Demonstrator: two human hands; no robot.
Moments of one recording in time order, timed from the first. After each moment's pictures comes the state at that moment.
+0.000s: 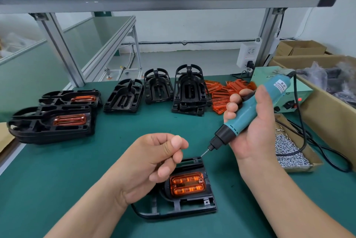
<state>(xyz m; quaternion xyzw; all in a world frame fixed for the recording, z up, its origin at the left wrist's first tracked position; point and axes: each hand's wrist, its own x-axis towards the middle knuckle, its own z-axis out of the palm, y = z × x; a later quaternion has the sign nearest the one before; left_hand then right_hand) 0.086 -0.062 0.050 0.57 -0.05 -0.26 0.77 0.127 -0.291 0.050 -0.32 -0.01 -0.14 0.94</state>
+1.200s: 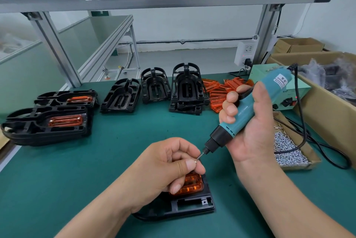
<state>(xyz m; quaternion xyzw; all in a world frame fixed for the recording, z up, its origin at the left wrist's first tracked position) 0.075 -0.078 0.043 0.69 -0.16 -0.24 0.67 0.118 -0.285 0.058 -0.31 -0.07 -0.13 0.94</state>
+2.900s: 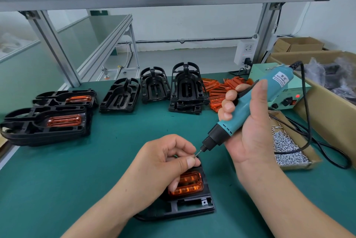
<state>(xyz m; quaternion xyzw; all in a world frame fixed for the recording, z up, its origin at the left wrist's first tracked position) 0.075 -0.077 0.036 0.76 -0.16 -0.13 0.62 0.117 -0.280 0.059 -0.32 -0.06 -0.15 0.93</state>
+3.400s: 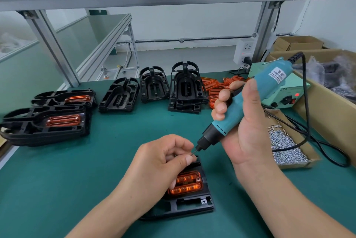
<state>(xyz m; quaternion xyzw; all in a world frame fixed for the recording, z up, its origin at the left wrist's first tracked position) 0.071 -0.079 0.030 0.80 -0.13 -0.07 0.58 0.114 -0.276 0.062 -0.35 -0.09 -0.12 0.92</state>
